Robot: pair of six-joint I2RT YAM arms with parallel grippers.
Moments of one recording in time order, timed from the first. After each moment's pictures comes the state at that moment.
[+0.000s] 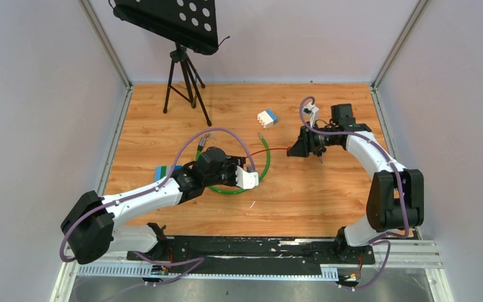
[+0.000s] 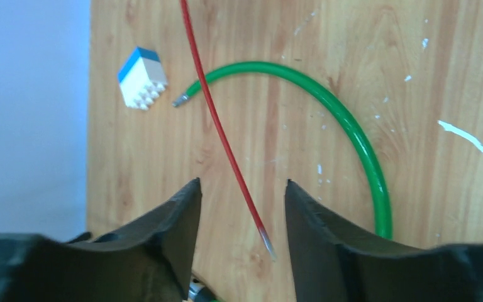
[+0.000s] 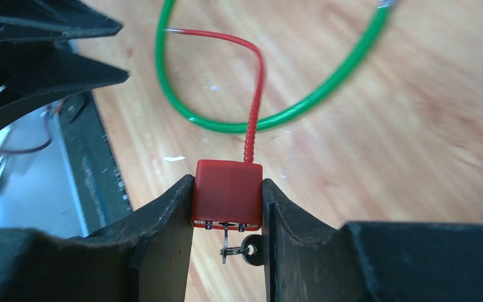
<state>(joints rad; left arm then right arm) -0.87 1.23 0.69 0.03 0.13 0.88 0.12 1.55 1.08 -0.57 -1.01 -0.30</state>
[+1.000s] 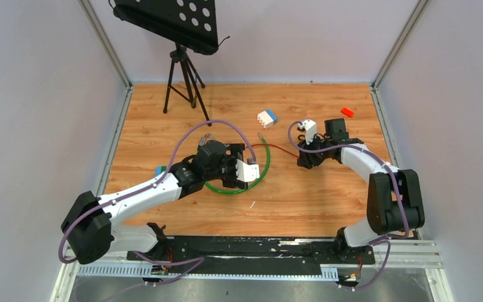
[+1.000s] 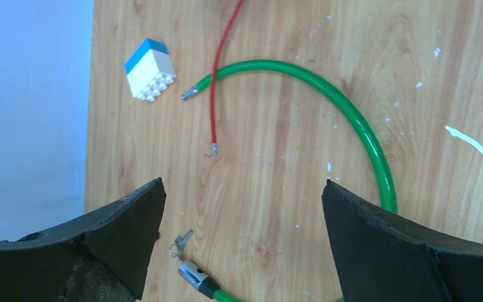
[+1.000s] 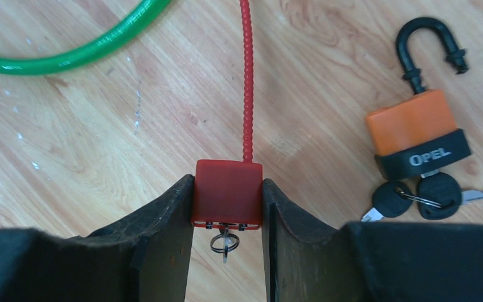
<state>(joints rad) -0.85 1.24 0.77 -0.09 0.14 0.84 0.11 1.50 0.88 -0.36 -0.53 -0.45</state>
